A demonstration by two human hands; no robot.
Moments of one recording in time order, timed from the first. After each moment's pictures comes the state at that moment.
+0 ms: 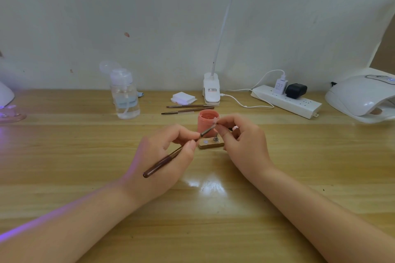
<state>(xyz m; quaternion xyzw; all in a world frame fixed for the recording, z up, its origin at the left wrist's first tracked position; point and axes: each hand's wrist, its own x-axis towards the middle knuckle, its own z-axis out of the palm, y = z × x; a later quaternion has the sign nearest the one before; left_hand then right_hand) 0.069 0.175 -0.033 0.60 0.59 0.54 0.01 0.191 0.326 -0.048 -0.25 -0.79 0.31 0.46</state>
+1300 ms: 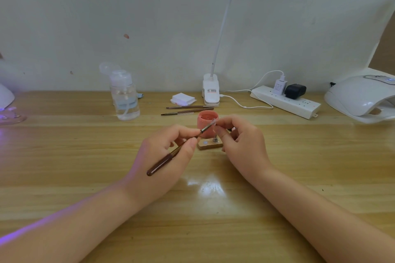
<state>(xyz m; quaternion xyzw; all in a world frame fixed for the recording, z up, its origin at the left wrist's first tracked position) 0.073 0.175 -0.030 0.58 0.61 0.54 0.02 0.192 0.323 -0.047 -0.26 -0.79 0.32 0.45</state>
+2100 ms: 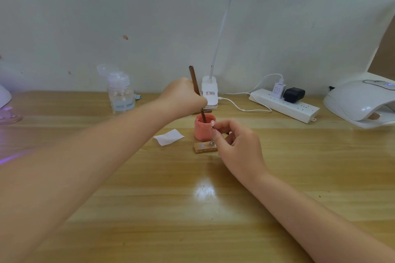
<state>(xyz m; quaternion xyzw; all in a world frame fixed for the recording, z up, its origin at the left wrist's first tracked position) 0.041 0.288 0.046 0.50 0.80 0.32 0.05 0.191 0.325 -0.050 -0.26 -0.78 0.34 0.45</state>
